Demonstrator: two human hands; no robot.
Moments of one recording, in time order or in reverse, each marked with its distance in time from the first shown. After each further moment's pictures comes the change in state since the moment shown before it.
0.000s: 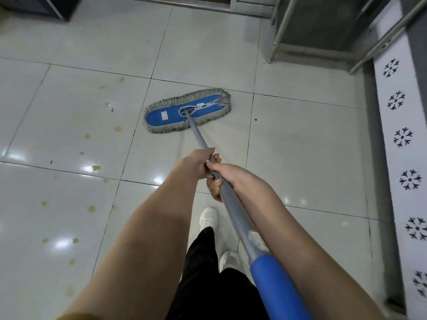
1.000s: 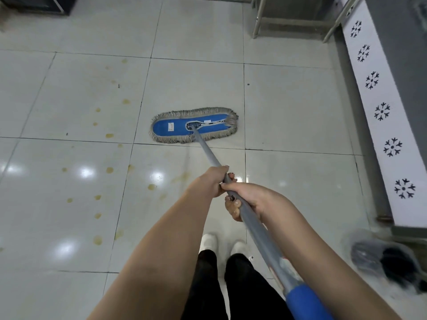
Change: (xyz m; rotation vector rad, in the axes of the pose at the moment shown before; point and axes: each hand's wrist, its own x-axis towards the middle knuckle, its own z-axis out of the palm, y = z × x) left_hand -0.174 -0.321 -0.159 0.244 -0.048 -0.024; right_hand -0.077 0.398 -0.007 -0.072 0.140 0.041
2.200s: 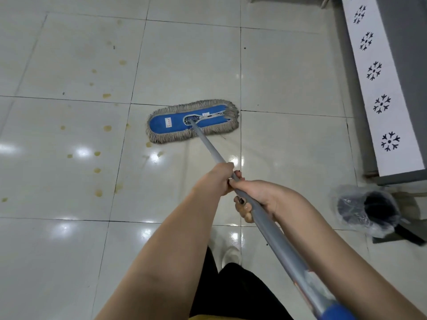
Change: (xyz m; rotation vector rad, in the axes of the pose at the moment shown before) left_hand -0.074 -0.226 -0.005 -0.037 0.019 -0.091; right_hand -0.035 0.234 -0.025 -0.168 0.104 0.045
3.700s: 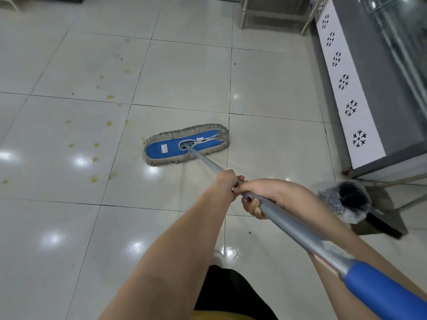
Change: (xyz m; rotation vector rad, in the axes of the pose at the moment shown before) left_hand -0.116 -0.182 0.059 -0.119 0.017 0.058; right_hand -0.083 0.173 -0.055 -0.274 -0.025 -0.049
